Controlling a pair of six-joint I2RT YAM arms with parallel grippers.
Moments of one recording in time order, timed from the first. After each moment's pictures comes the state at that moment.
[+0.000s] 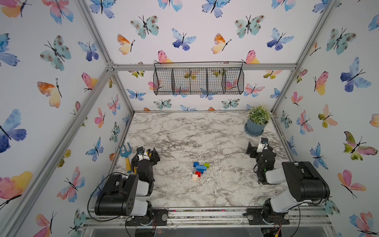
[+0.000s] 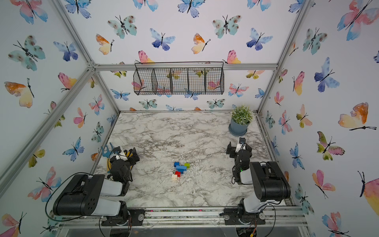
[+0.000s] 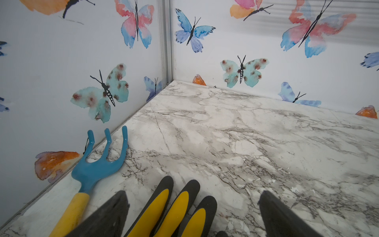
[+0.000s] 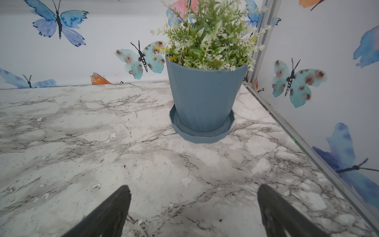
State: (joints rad) left arm -0.05 1.42 0.08 1.16 -0.32 -0.14; right arm 0.08 1.58 0.26 1.11 0.18 0.01
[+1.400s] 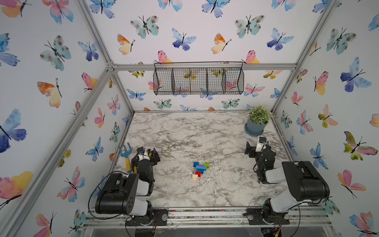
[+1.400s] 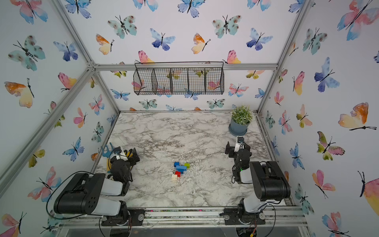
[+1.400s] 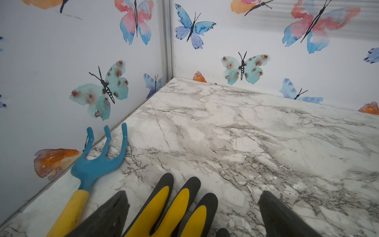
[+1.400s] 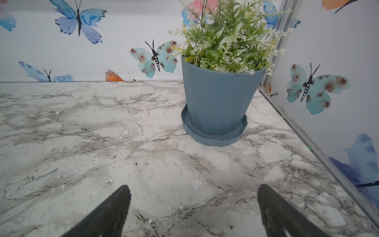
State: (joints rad) left arm -0.05 1.44 0.08 1.17 -0.32 -0.14; right arm 0.08 1.58 0.27 1.10 0.11 -0.02
